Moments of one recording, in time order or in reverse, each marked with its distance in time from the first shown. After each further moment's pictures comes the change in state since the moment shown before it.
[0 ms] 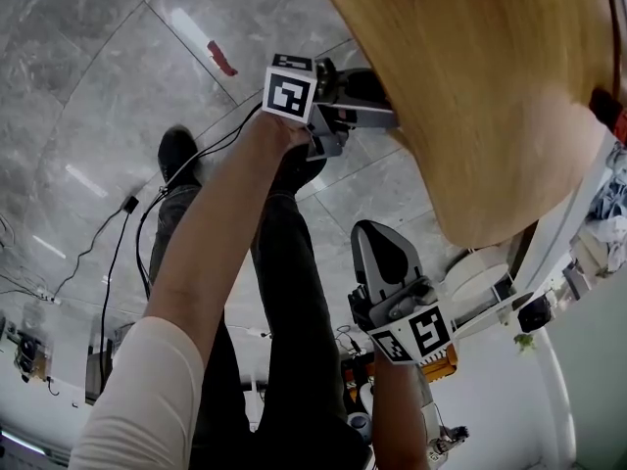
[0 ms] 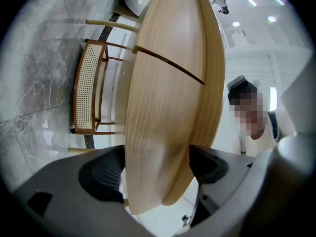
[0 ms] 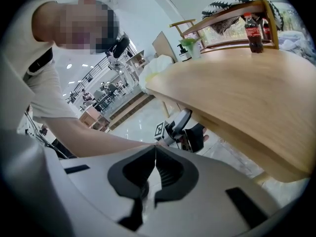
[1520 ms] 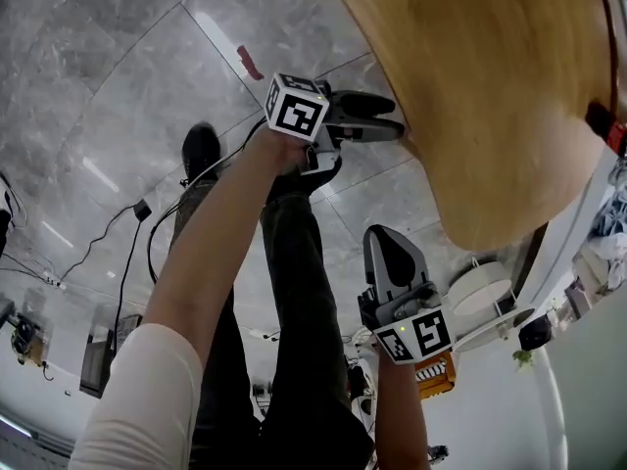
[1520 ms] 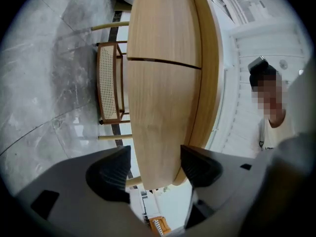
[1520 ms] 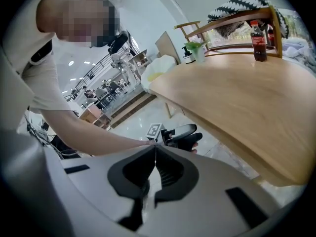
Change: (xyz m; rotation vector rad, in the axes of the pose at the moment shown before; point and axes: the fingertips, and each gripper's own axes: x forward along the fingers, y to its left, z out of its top) left arm -0.028 -0.002 -0.026 -0.013 0.147 0.291; right arm -0.019 0.012 0.013 -0.030 0.010 0.003
